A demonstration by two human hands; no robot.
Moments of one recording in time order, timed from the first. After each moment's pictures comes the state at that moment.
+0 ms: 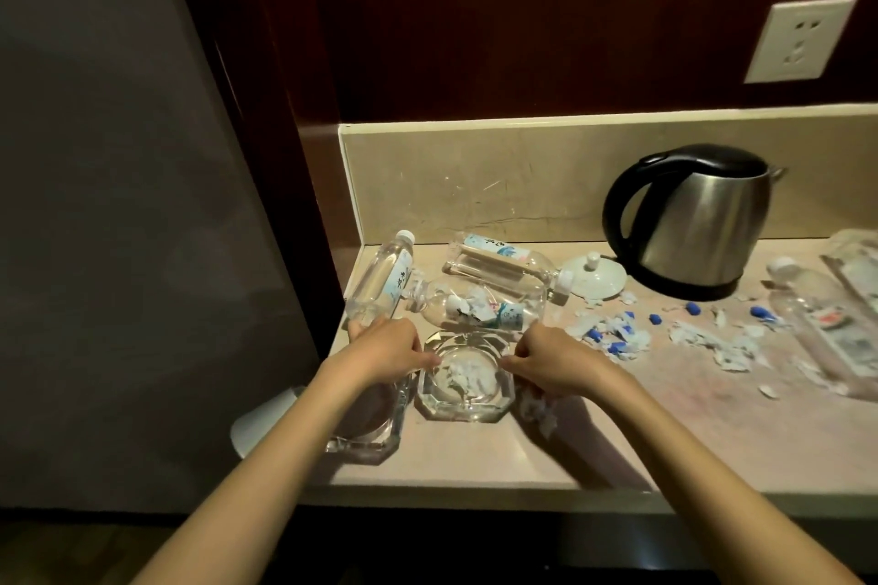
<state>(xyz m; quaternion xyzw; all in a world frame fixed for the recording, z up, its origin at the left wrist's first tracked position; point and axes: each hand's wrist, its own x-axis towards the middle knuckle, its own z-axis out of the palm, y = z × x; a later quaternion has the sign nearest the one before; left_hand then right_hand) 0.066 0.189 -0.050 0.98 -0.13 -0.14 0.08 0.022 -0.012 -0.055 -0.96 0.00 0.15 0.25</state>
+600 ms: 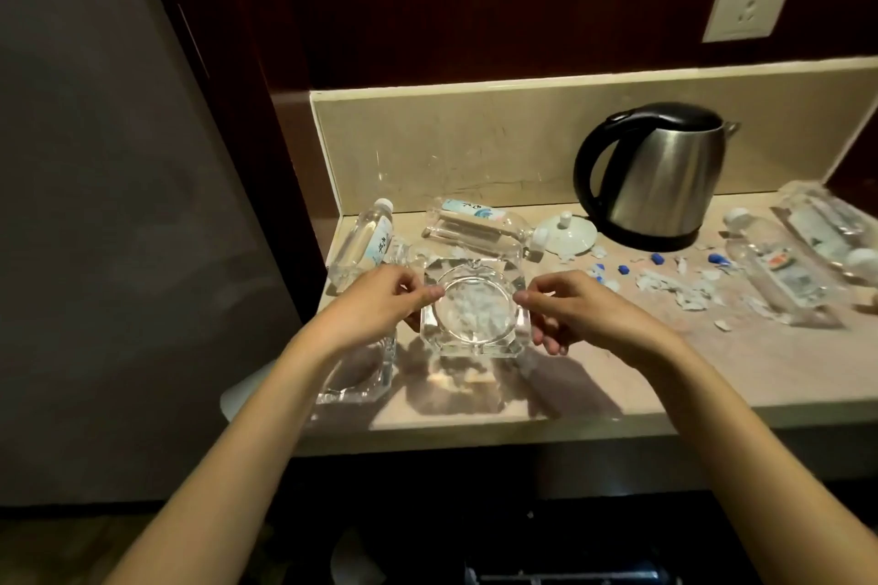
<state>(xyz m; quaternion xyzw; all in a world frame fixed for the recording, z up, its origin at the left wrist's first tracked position) 0.021 0.191 -0.019 0.90 -0.22 -0.09 0.36 -0.041 -0.035 -0.021 -0.82 -0.01 0.11 0.57</state>
